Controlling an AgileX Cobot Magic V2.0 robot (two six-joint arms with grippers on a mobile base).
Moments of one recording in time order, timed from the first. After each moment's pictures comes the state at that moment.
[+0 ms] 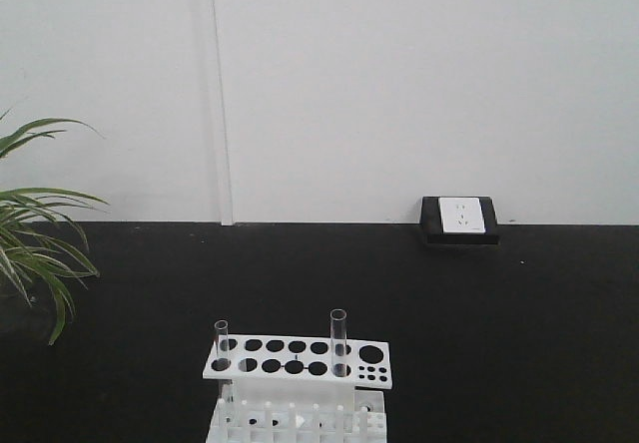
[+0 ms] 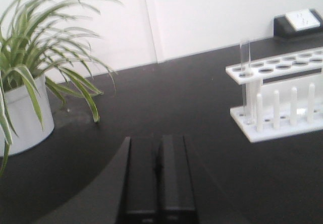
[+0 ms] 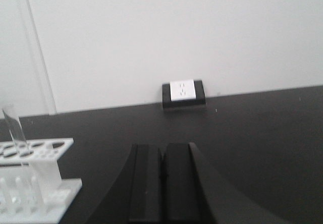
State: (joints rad) left arm -0.10 -0.01 0.03 0.10 0.10 -0.01; right arm 0.04 -0.01 0.03 -0.05 -0.02 0.16
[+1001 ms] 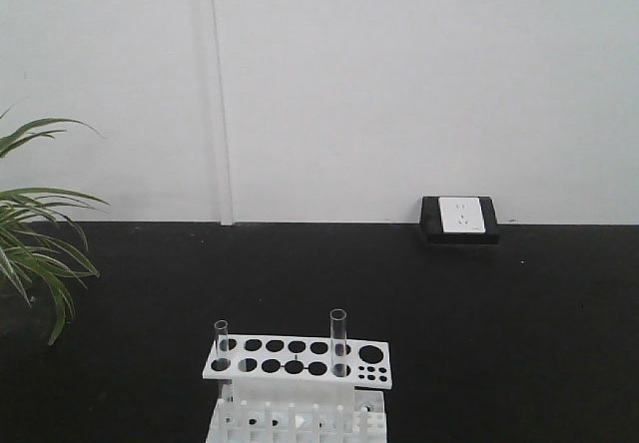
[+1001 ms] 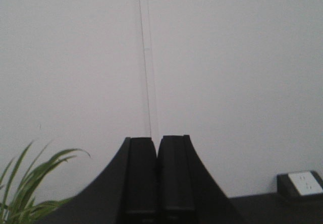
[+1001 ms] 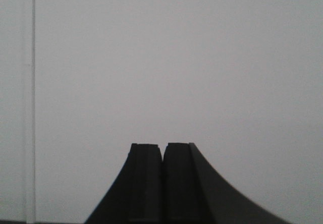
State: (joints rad) left arm -0.10 0.71 -0.75 0.05 -0.11 -0.08; right arm 0.04 0.72 -0.83 -0.16 -0.07 0.13
